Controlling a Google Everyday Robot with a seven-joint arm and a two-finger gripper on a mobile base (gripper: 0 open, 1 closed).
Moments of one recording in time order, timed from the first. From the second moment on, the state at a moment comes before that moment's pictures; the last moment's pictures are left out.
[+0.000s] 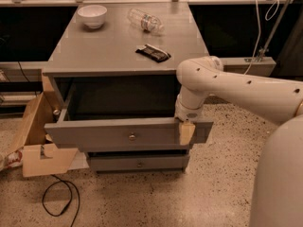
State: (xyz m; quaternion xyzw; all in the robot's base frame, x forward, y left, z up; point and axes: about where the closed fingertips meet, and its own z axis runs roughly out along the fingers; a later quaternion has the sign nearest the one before) arm 0.601 -0.115 0.629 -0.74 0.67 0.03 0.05
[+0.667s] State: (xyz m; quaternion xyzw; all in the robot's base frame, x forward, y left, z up) arm 0.561 -0.109 0.626 -0.75 0.66 0.04 -0.01
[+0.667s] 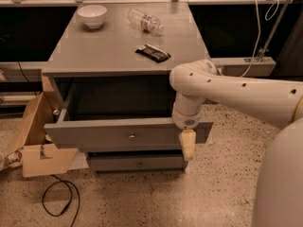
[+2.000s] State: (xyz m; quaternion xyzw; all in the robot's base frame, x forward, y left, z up) arm 0.520 -0.118 0.638 -0.74 0.68 0.04 0.00
